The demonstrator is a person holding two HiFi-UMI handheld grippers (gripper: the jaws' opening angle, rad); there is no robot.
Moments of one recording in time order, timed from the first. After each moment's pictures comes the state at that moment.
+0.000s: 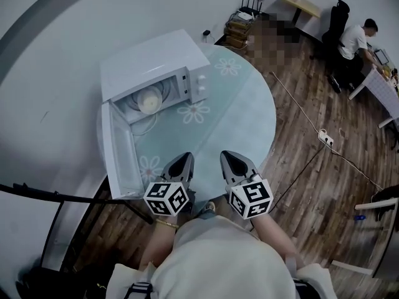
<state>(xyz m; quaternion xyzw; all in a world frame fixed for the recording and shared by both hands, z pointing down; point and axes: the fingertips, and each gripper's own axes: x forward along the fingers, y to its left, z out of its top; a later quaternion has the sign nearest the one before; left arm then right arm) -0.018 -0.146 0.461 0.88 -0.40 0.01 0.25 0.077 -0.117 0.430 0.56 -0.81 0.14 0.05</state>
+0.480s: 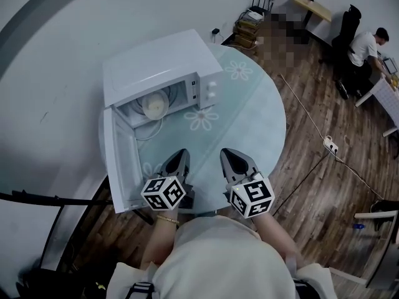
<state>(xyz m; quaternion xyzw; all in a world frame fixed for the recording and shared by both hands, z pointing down) -0.052 -0.222 0.487 0.84 -0.45 -0.03 0.30 0.060 -0.185 0.435 0.54 -0.83 0.14 0.05</state>
